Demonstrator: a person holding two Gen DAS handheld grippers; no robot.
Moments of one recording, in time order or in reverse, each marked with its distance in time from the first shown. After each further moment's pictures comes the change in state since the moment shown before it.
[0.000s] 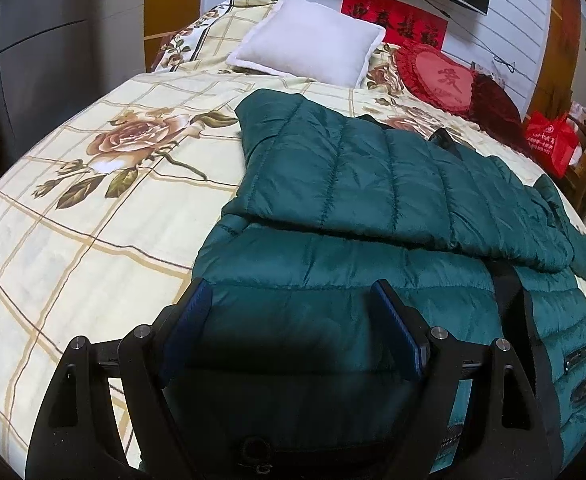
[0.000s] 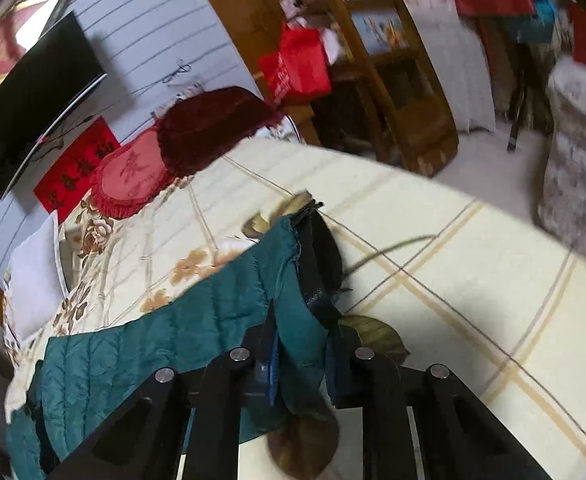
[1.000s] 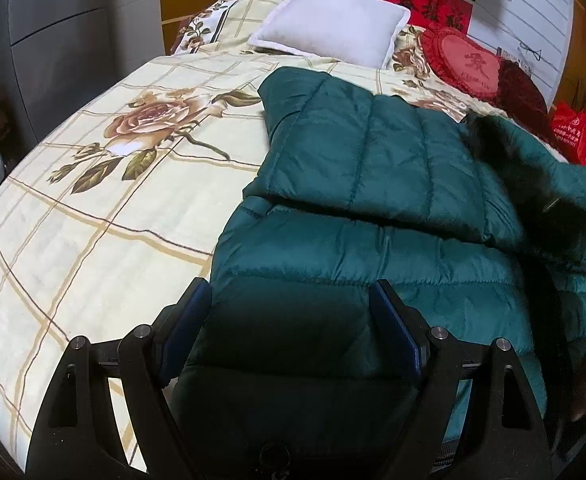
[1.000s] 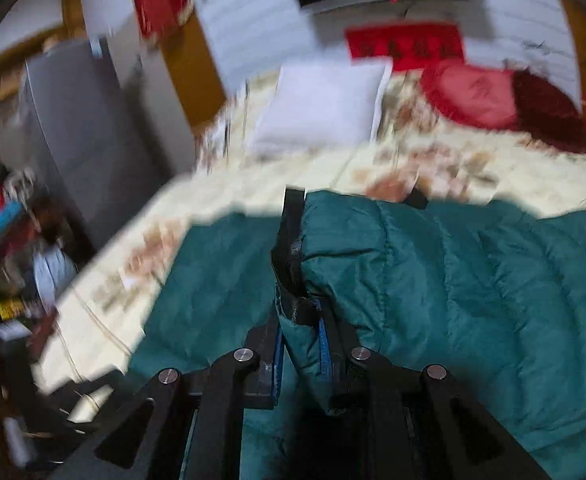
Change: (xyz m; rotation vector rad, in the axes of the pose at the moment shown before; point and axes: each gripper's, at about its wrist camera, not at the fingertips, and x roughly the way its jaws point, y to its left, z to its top) left arm 0.014 0.002 -0.001 -0.009 0.073 0.100; right arm -0.078 0.444 -0.276 -0.652 0.236 0.596
